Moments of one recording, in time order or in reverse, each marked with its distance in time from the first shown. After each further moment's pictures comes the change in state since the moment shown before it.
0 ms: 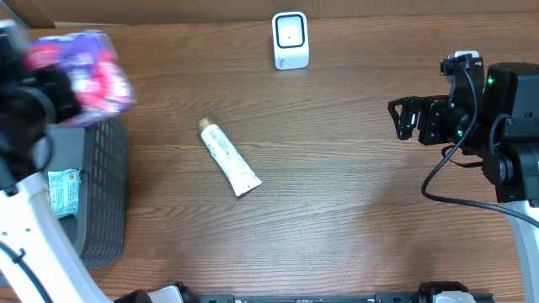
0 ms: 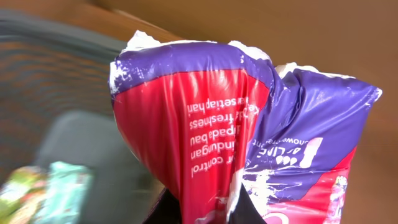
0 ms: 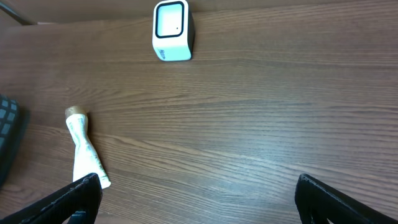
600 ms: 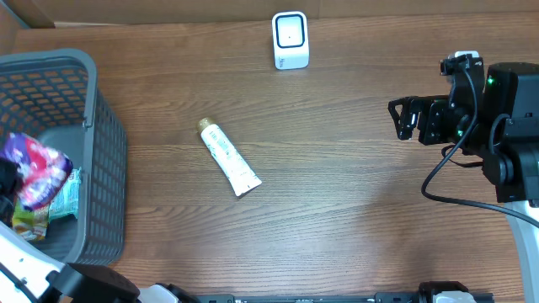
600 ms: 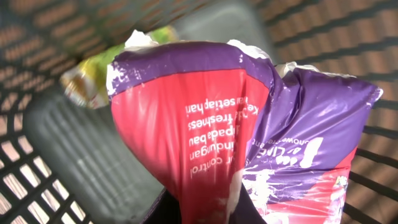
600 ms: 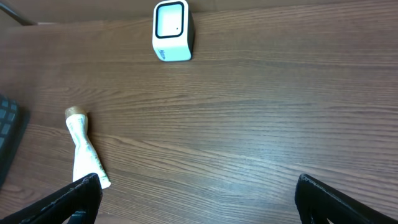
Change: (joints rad) left arm 0.590 0.118 -0.369 0.084 -0.007 -0.212; right arm 0.000 0.000 0.000 0.000 0.000 0.000
